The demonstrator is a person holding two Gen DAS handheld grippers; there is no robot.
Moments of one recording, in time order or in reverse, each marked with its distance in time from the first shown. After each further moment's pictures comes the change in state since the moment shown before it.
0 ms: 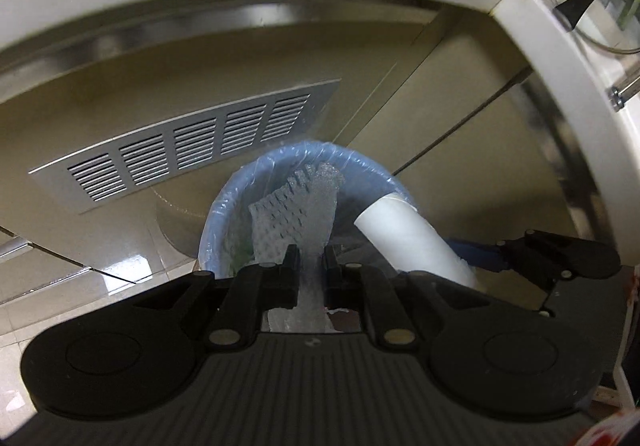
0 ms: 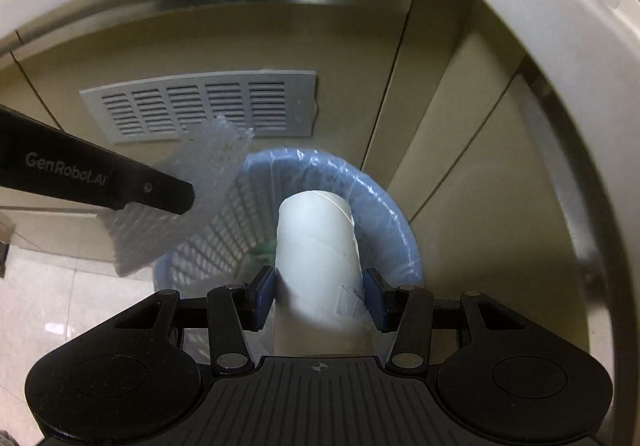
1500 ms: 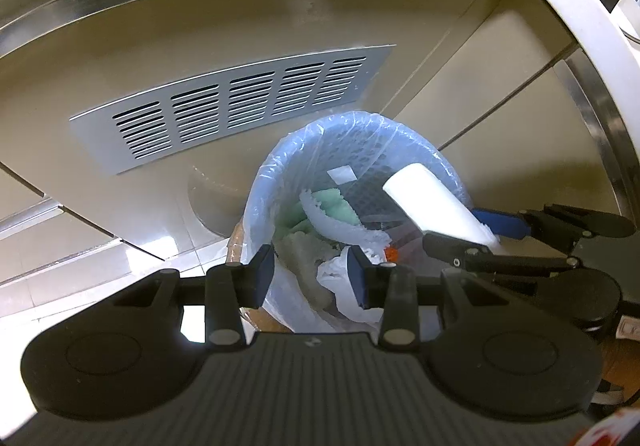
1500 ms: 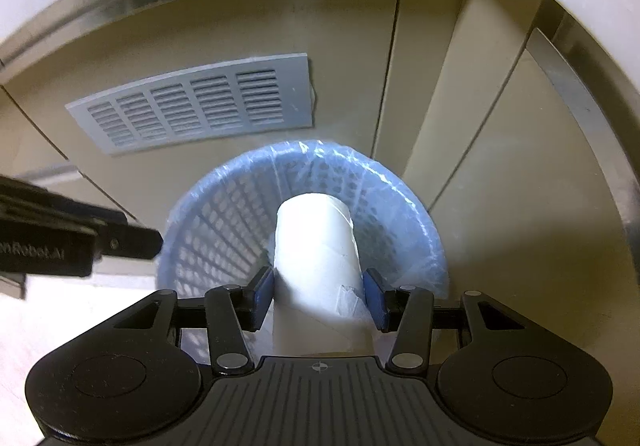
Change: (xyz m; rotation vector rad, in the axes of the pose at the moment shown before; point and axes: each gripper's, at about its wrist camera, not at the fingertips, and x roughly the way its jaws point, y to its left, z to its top) left arm 0.004 0.014 -0.018 -0.033 0.032 0.091; right arm 0.023 -0.006 0.007 0.095 0.001 0.082
